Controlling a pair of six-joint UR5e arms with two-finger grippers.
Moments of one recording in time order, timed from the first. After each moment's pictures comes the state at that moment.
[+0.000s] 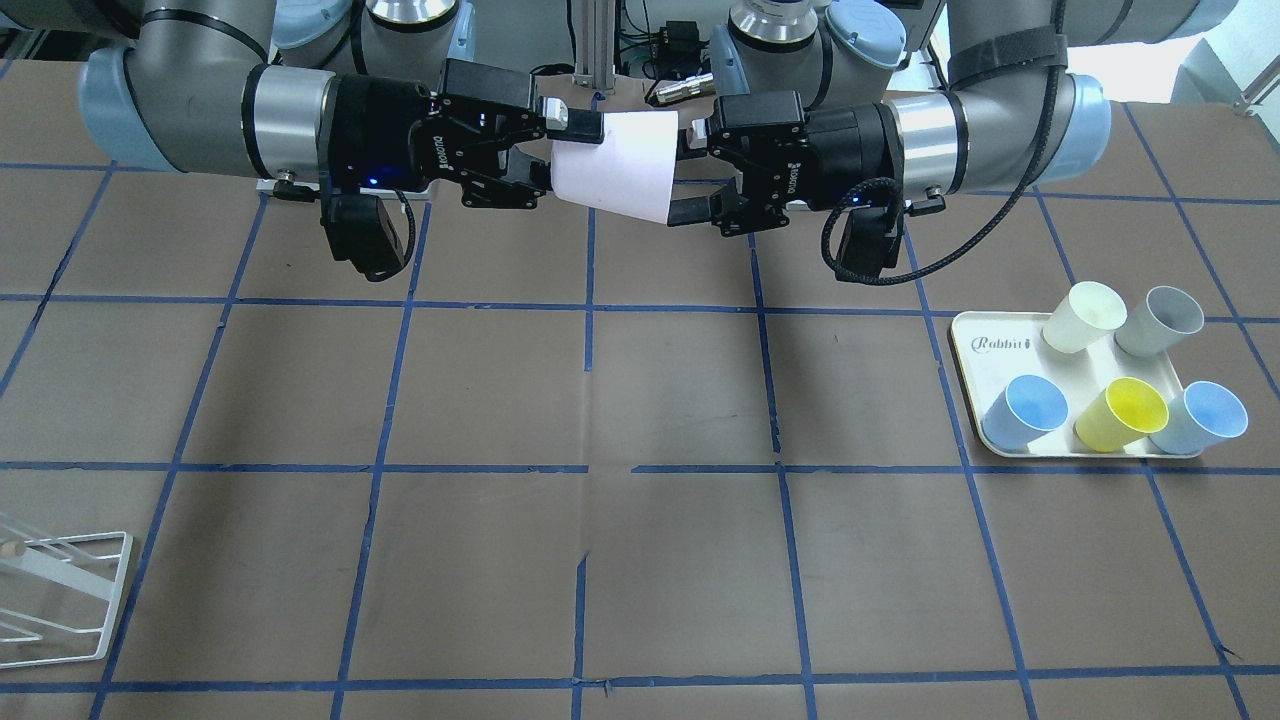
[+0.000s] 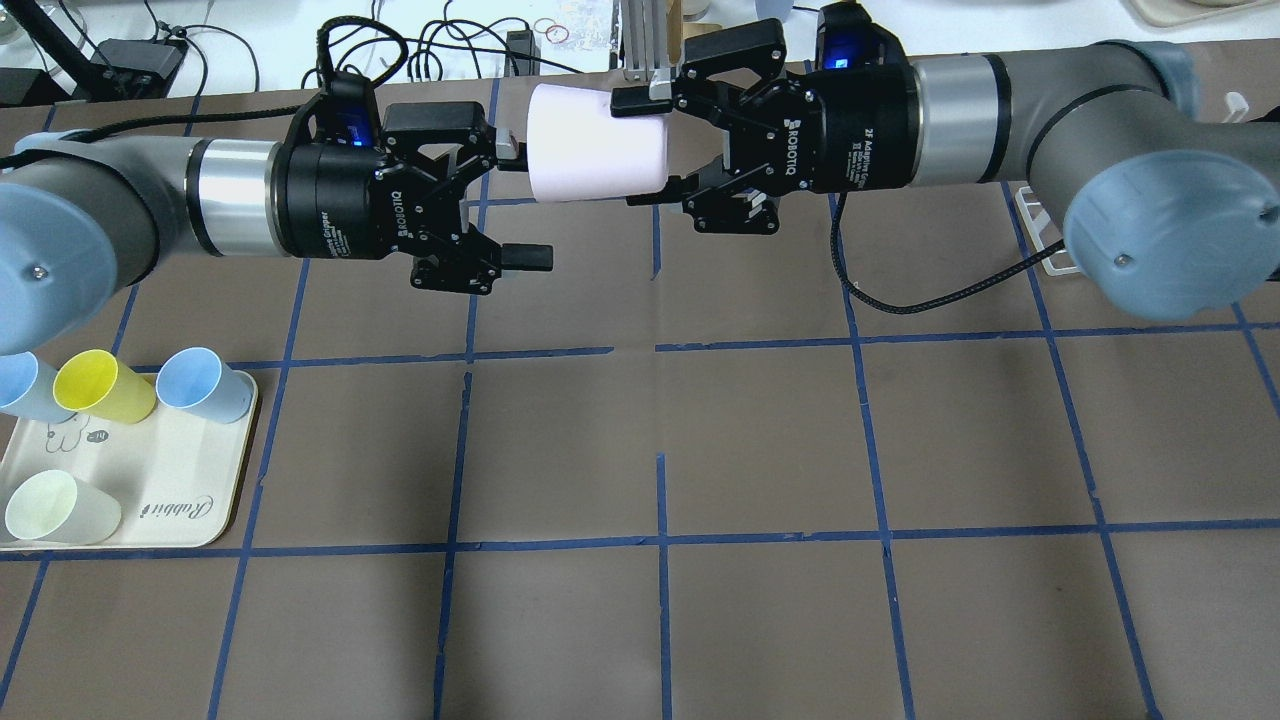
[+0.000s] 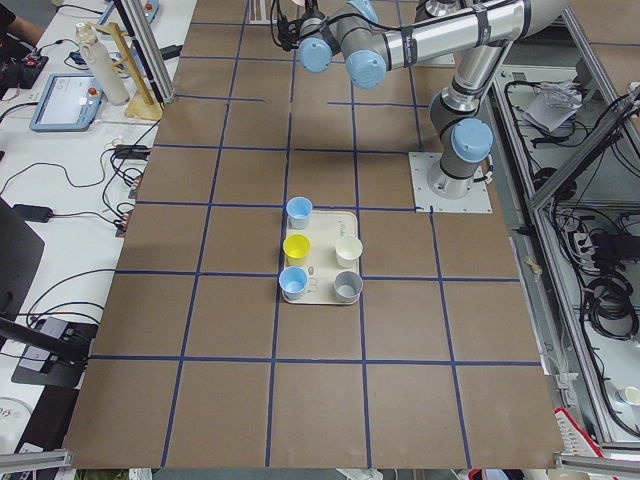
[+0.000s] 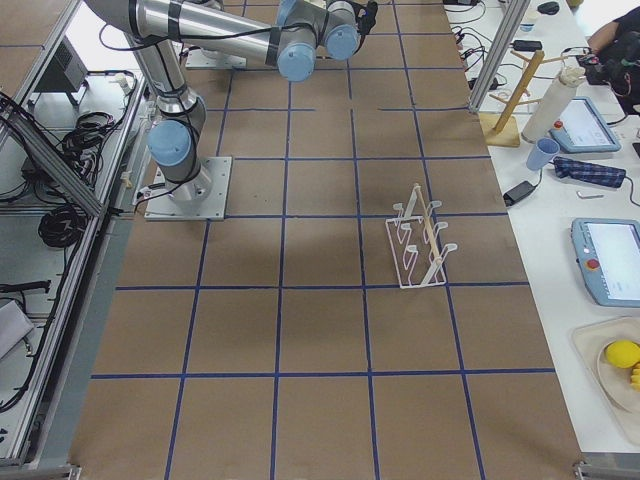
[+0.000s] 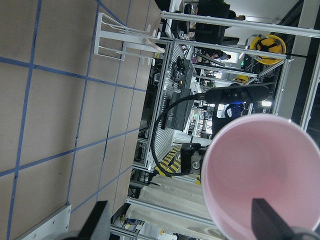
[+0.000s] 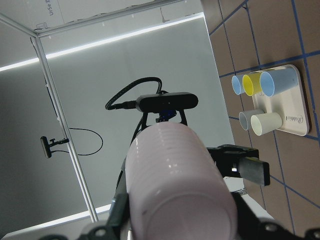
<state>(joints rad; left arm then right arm) -1.40 -1.53 -1.85 -1.95 0.23 0.45 1.53 -1.57 1.82 -1.46 -0.08 -0.12</state>
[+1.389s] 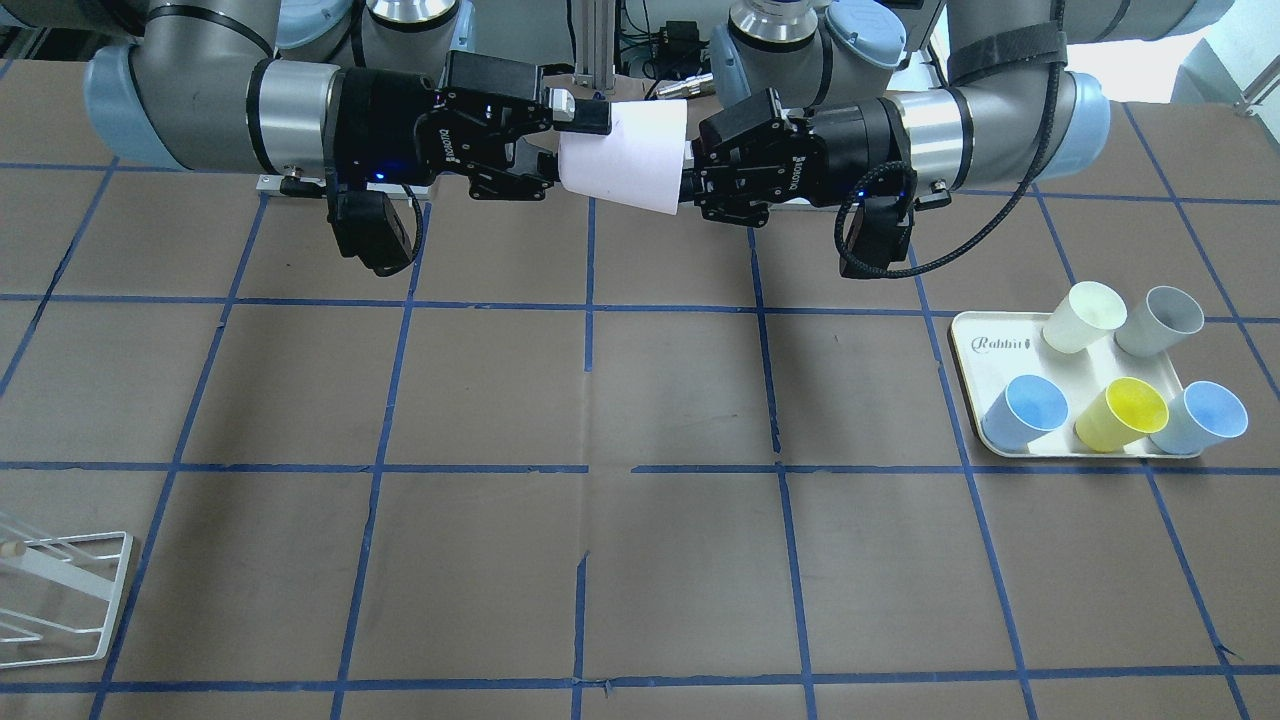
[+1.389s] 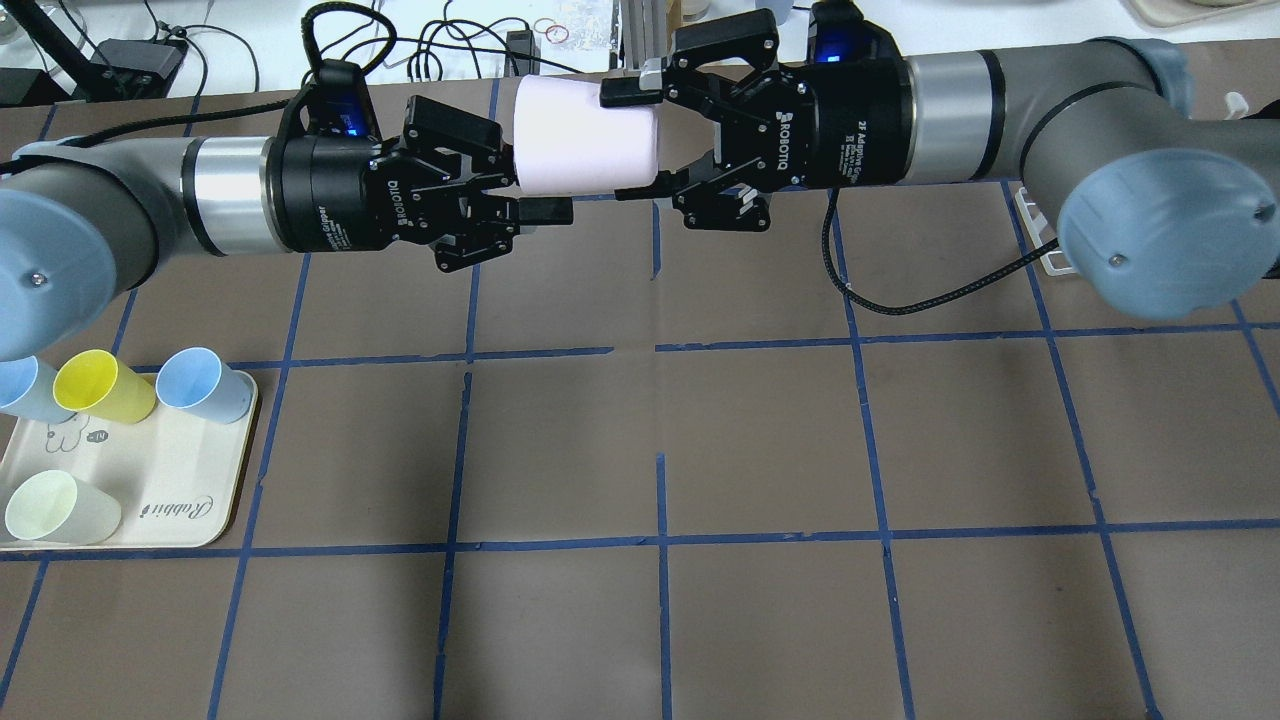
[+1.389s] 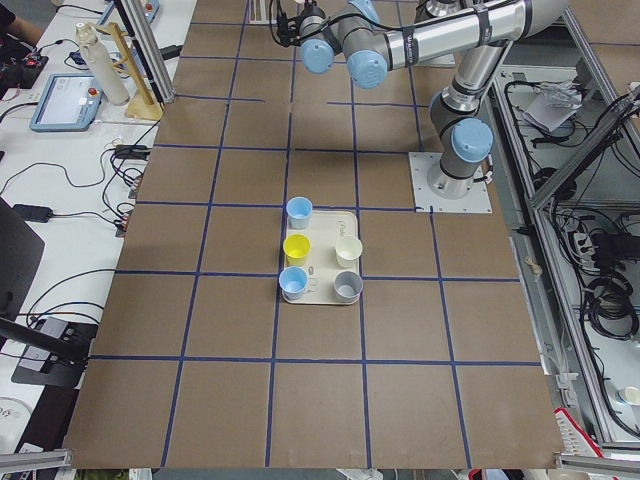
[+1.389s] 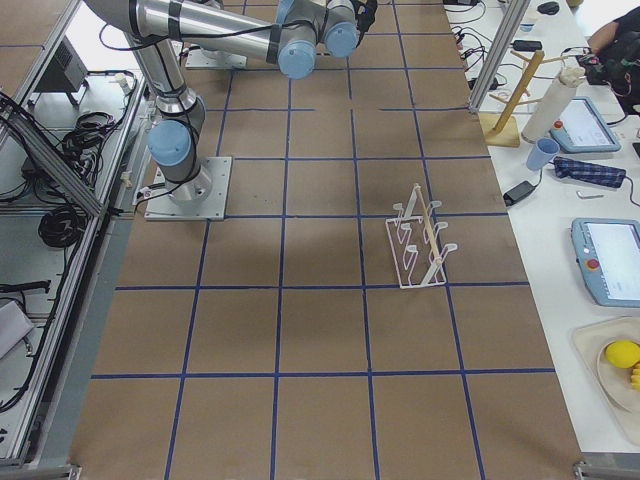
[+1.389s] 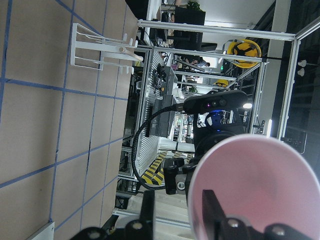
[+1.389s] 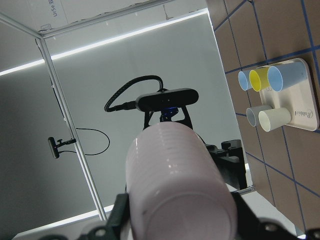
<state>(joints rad) -1.40 -1.52 -1.85 -1.95 0.18 0.49 1.54 -1.57 1.82 -1.46 -0.06 -0.09</state>
